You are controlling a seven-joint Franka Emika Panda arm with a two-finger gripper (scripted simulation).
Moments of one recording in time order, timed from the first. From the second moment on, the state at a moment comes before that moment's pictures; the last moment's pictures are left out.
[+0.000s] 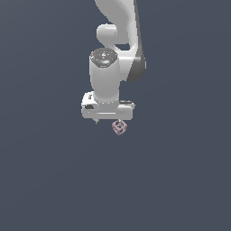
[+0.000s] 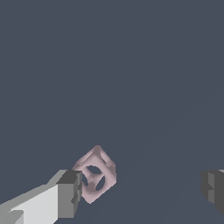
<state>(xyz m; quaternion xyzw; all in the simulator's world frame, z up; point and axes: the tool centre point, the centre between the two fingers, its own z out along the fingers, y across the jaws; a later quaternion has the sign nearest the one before) -0.001 -0.032 0.183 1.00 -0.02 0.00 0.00</state>
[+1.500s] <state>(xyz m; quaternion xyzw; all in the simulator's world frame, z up) -0.062 0.019 0.095 0.95 0.30 0.00 0.00</state>
